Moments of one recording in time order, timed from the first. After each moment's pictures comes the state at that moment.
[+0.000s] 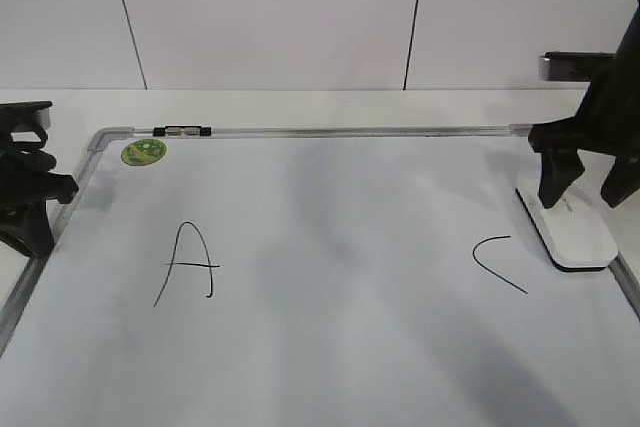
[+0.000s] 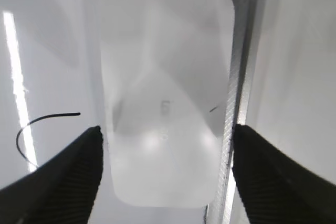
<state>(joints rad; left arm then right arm) -0.05 1.93 -1.21 -0.19 0.89 0.14 0.03 1.93 -1.47 0.05 1.15 -0.03</state>
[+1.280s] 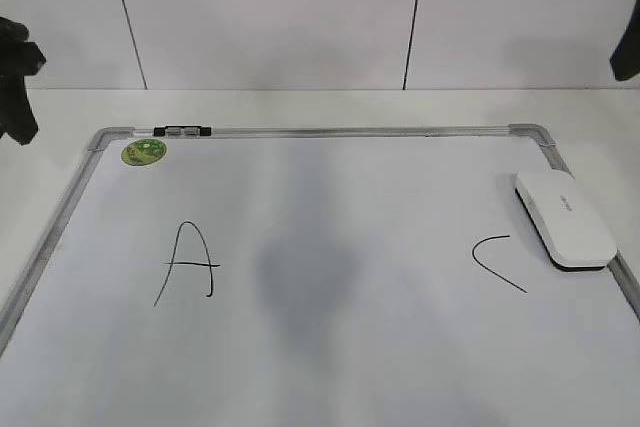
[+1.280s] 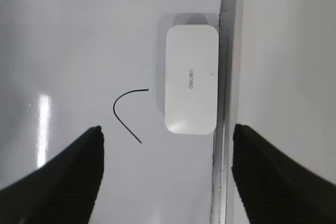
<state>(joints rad) -0.05 1.82 -1.53 -0.18 1.21 0.10 0.03 1.50 -1.48 0.11 1.23 -0.03</state>
